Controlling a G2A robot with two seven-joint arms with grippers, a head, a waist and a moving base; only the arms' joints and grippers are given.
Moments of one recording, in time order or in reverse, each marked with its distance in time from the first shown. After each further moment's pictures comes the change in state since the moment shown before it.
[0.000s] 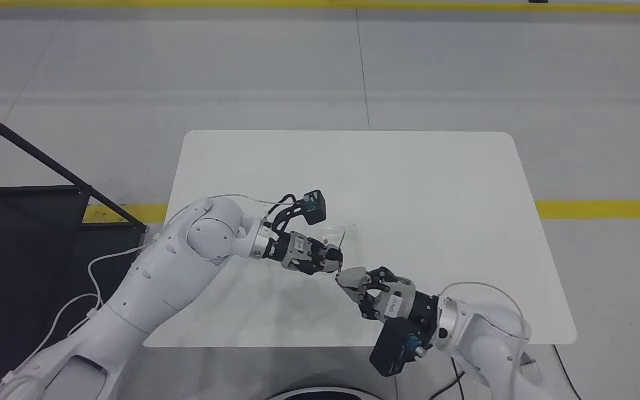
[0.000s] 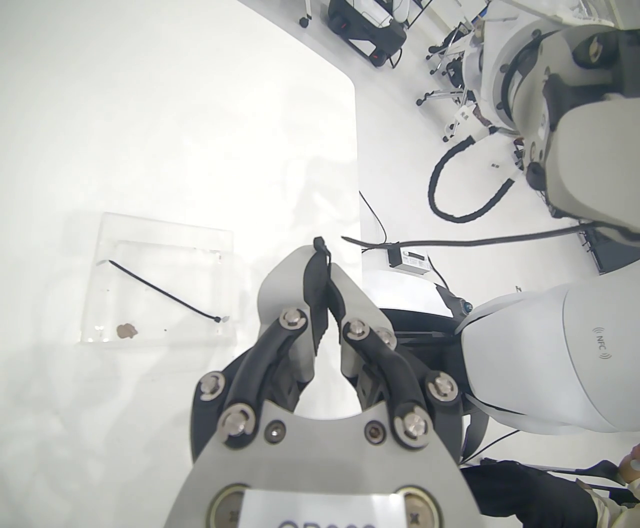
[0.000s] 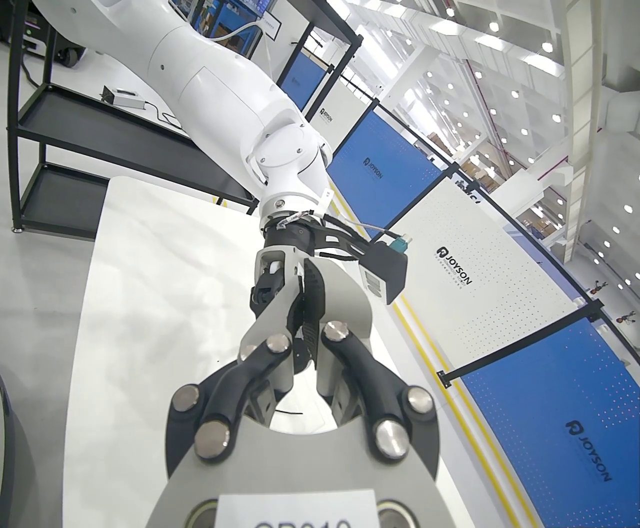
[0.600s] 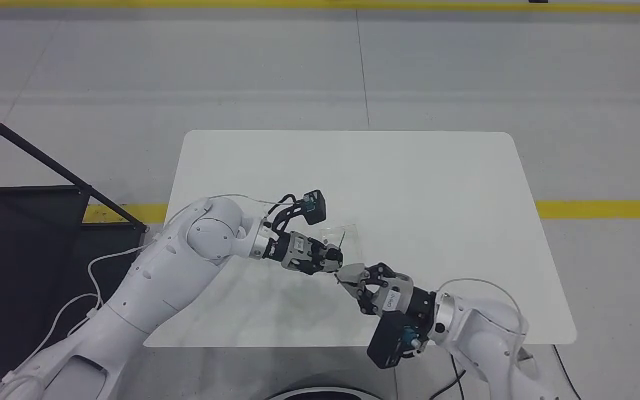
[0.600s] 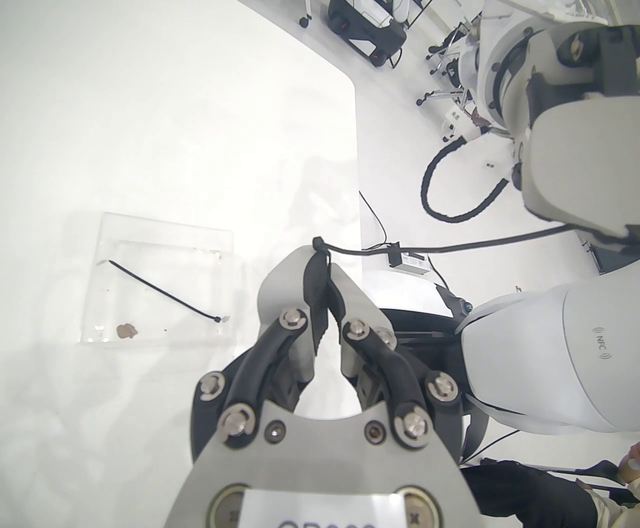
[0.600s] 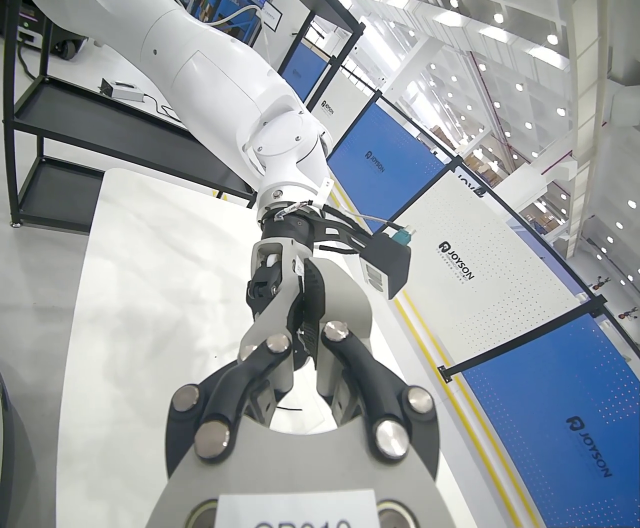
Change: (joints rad) left arm 0.000 0.000 0.000 0.000 0.000 0.000 0.000; right arm 0.026 0.003 -0.014 0.019 0.017 0.006 0.030
